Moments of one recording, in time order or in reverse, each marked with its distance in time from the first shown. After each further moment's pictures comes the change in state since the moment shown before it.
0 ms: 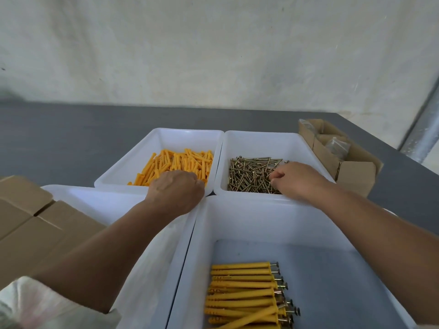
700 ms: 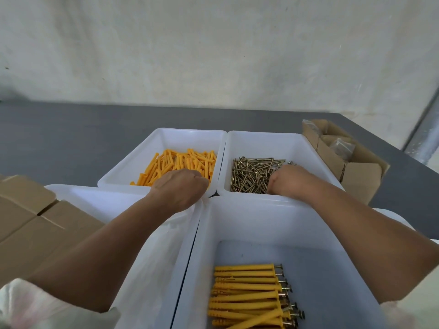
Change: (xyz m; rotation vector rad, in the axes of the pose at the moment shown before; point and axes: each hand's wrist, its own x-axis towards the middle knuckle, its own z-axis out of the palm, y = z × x) left_hand -0.004 0.005 -0.019 0.046 -0.112 0.073; right_hand 0.024 -0.013 0.011 -0.306 -0.165 -0.024
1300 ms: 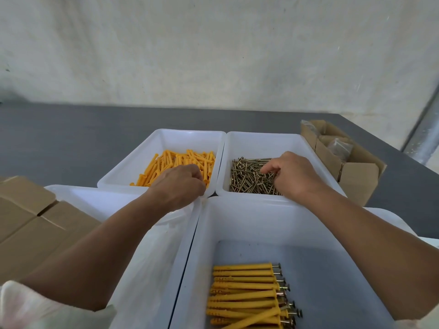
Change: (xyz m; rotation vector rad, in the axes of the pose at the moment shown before) left_hand -0.006 0.002 -0.006 -0.361 -0.002 -0.064; right_hand -0.012 0.011 0.008 0.375 0.446 -0.066
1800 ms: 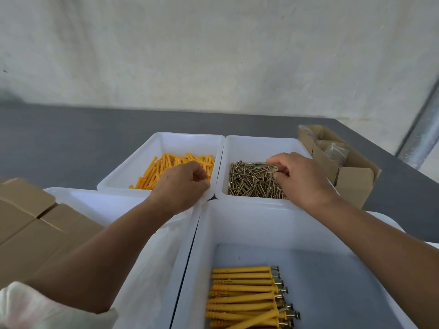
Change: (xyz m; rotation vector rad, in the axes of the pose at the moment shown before) left_hand 0.001 -0.003 0.007 -0.098 0.168 0.093; right_hand -0.021 -0.002 -0.015 0.094 0.145 -0.083
